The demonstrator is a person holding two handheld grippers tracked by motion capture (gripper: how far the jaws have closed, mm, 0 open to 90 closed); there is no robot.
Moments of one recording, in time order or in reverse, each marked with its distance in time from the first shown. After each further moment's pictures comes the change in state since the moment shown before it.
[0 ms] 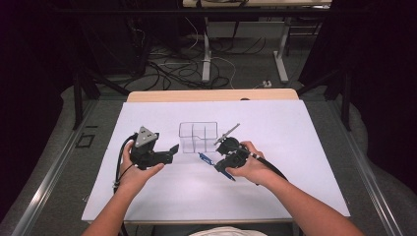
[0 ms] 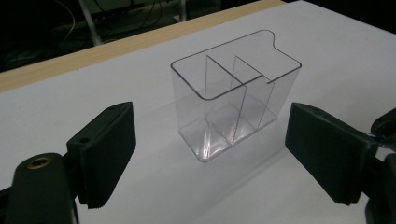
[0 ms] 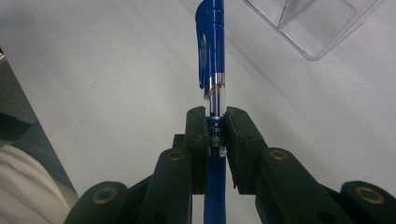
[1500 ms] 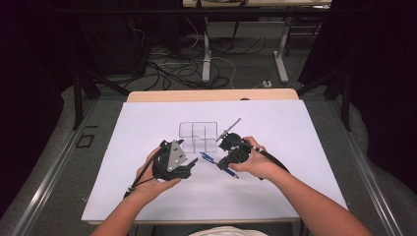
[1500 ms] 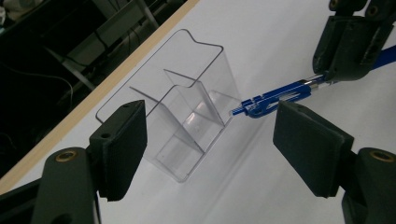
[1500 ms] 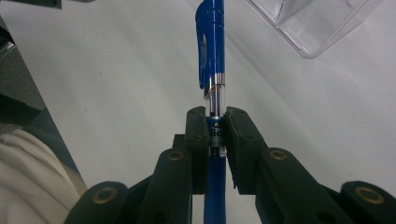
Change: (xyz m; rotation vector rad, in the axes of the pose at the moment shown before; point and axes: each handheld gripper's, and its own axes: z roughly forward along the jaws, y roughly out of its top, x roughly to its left) left arm -0.063 0.001 0.012 0.014 -0.030 0.465; right arm -0.011 0.006 -0.009 0.046 0.045 -0.026
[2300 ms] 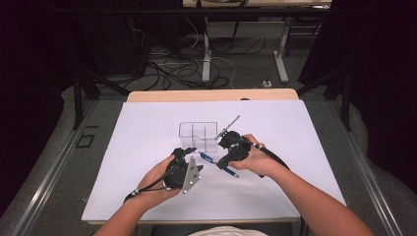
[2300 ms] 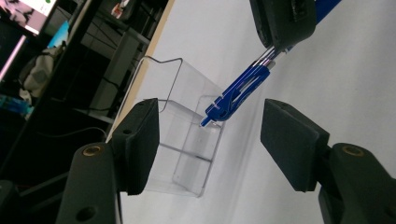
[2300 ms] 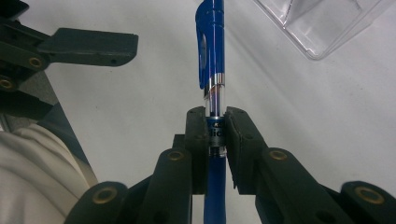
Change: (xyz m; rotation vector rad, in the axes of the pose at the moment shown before) left arm -0.034 0.003 0.007 0.004 0.042 0.404; right arm 0.000 0.006 -0.005 0.021 0.029 0.007
